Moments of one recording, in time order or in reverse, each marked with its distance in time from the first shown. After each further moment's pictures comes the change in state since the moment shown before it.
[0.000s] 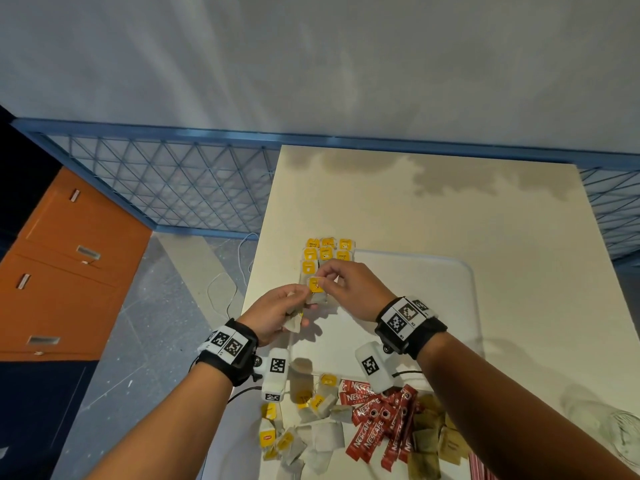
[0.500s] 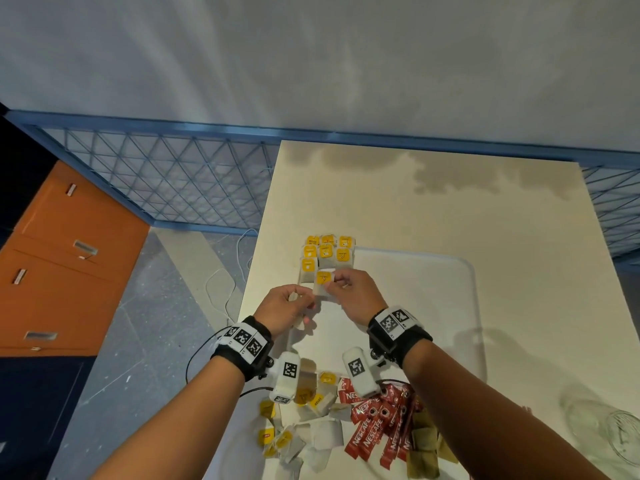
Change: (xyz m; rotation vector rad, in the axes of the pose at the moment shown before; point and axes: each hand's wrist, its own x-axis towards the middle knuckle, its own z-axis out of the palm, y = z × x) left_hand 0.017 -0.014 0.011 0.289 0.239 0.075; right_hand 0.002 0.033 0.031 0.181 0.180 0.322
